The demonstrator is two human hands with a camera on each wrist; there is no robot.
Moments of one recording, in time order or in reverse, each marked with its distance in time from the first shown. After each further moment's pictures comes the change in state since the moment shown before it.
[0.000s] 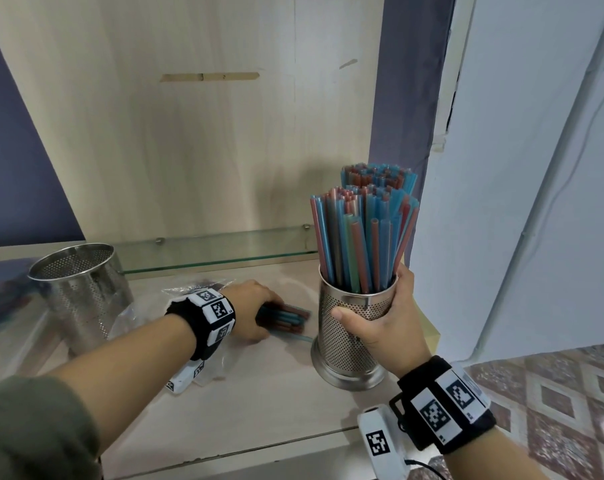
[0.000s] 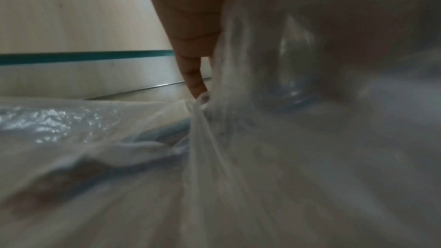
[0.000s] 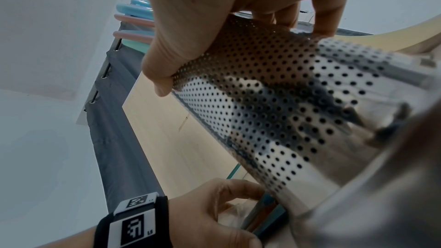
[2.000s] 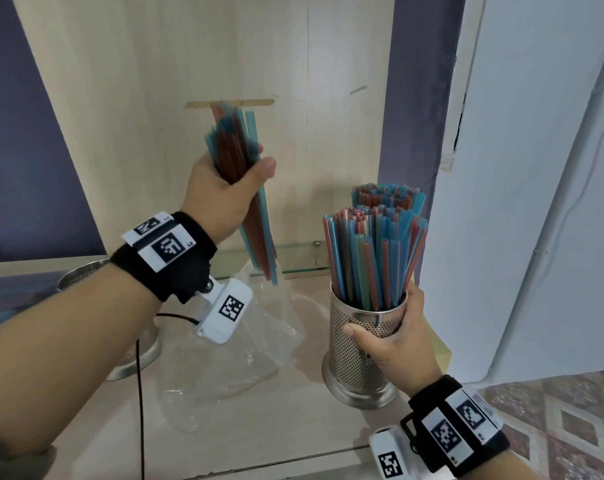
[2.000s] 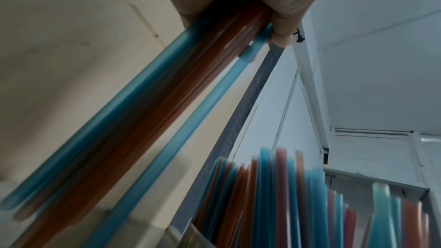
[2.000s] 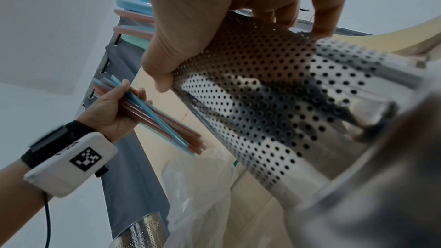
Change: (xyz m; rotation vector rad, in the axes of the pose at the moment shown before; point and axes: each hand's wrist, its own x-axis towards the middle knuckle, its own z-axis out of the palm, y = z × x) left_hand -0.053 0.022 -0.155 -1.092 1.142 0.183; right_hand -0.002 -0.005 0.001 0.007 -0.009 0.031
